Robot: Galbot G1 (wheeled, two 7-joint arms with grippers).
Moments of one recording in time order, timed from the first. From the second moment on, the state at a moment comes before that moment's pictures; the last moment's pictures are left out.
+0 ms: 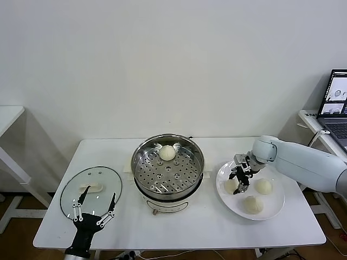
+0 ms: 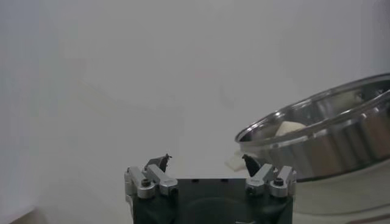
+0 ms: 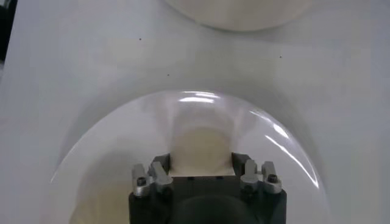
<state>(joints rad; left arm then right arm) 1.76 -1.32 -0.61 -2.03 0.19 -0.36 -0.06 0.29 0.80 -1.28 1.14 0.29 -0.11 -1.01</state>
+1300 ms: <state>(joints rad) 1.73 -1.32 -0.60 -2.03 0.19 -0.36 -0.06 0.73 1.45 -1.55 1.10 0.66 -0.23 -1.11</state>
